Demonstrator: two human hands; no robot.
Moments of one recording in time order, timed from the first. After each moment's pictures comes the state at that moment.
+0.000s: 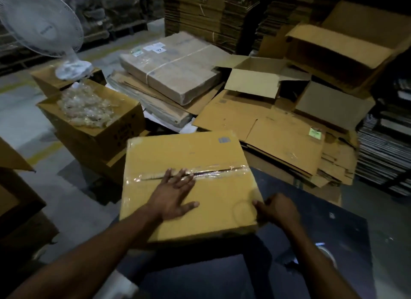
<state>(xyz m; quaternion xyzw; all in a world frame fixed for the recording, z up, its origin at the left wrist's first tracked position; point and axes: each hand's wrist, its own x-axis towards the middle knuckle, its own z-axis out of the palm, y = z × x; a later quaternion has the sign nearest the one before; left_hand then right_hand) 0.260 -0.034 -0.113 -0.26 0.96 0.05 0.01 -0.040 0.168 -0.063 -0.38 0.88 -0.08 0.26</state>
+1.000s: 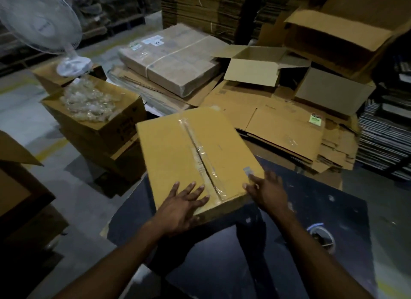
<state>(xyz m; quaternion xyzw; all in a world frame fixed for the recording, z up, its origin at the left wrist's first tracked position) 0.279 0.045 -0.111 -0.22 0.97 0.10 0.09 -0.024 0.170 -0.093 -0.51 0.85 -0.04 0.10</state>
